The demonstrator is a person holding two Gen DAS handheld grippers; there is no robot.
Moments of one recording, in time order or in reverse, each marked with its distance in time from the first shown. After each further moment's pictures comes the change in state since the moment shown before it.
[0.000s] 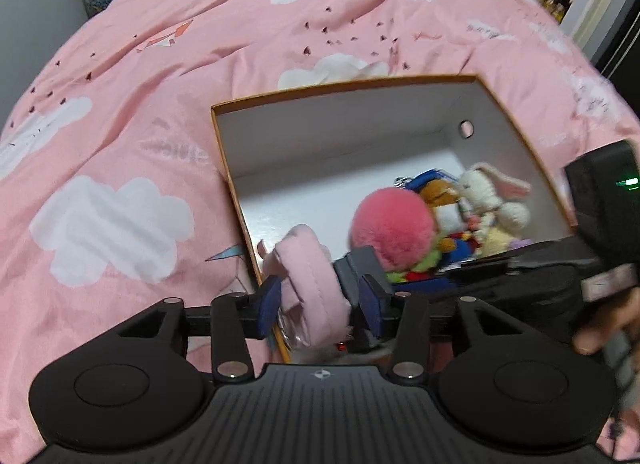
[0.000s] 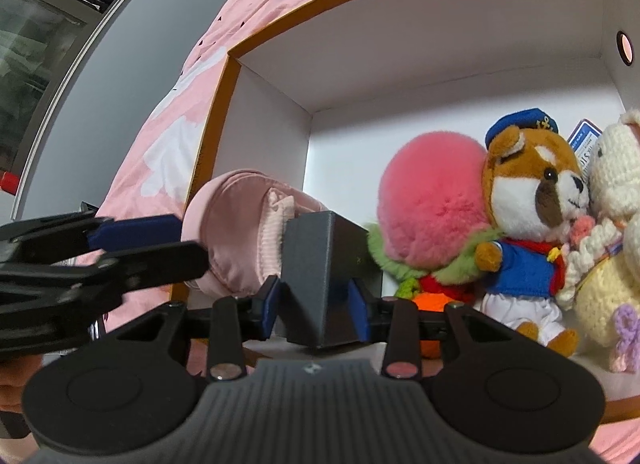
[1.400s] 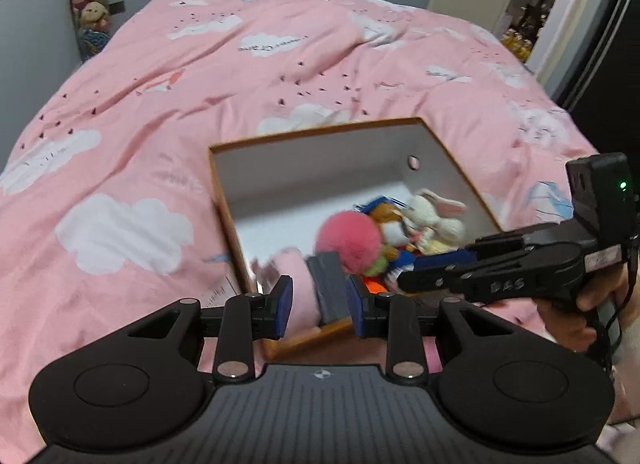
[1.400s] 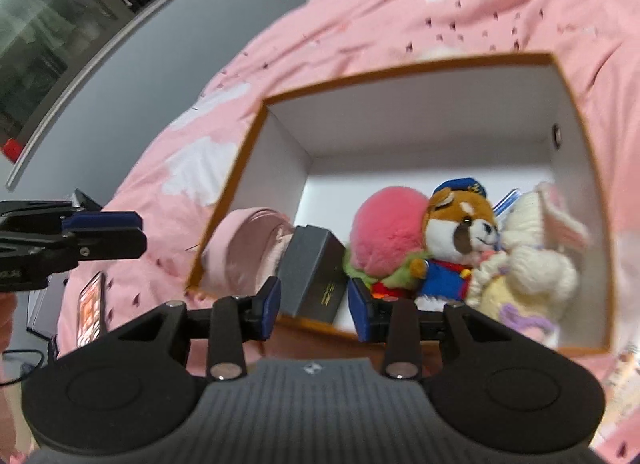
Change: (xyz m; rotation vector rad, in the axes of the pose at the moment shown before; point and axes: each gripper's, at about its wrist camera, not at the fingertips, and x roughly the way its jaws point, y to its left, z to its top) left arm -0.083 -0.004 -0.037 -0.001 -0.151 -0.105; right arm -0.087 0.017 -0.031 -0.185 -0.156 -0.078
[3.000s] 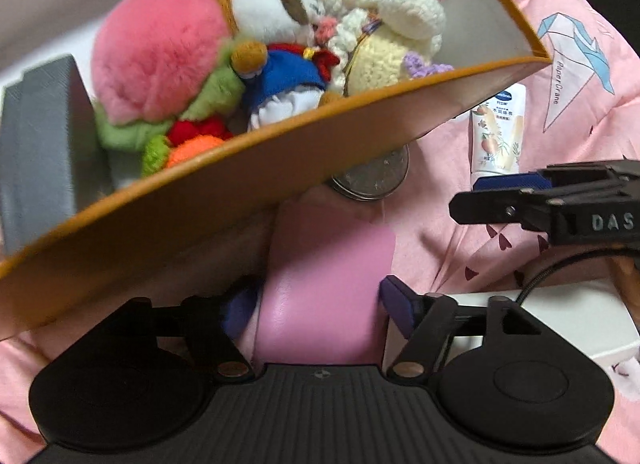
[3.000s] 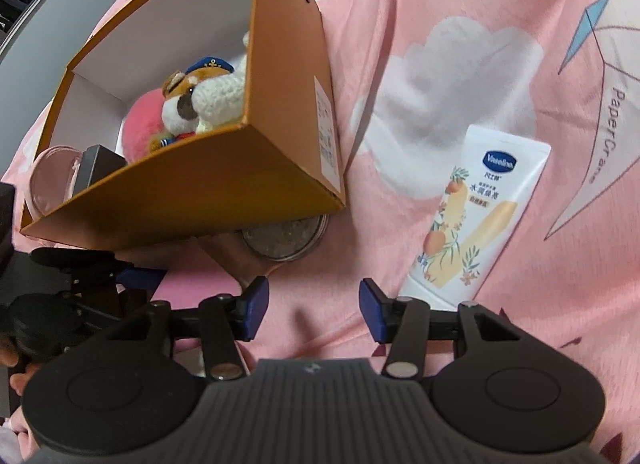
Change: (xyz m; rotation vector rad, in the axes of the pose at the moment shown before) left arm 0.215 -0.082 -0.052 0.022 0.430 -0.166; right arm -0.009 -0.124 -0.076 0.267 0.158 -0.261
